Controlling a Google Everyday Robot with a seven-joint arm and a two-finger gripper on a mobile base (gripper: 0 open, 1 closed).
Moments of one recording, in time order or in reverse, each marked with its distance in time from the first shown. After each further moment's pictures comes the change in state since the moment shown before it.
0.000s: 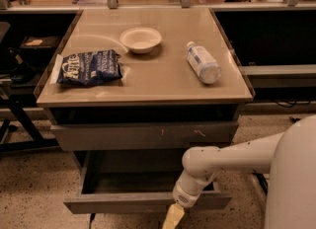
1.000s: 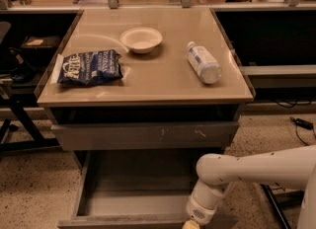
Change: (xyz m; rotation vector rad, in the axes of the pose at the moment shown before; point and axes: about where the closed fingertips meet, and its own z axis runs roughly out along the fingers) arm 0.057 0.054 -0.016 -0.135 0.059 0.011
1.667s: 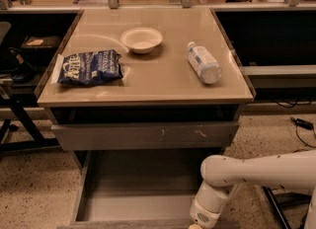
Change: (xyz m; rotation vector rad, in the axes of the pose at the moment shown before) arm 0.016 0.015 0.000 -0.061 0.009 0.025
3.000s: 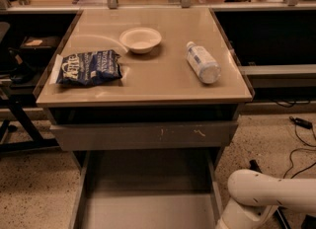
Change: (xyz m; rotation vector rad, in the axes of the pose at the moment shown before) arm 0.076 0.057 -0.017 -0.060 0.019 0.176
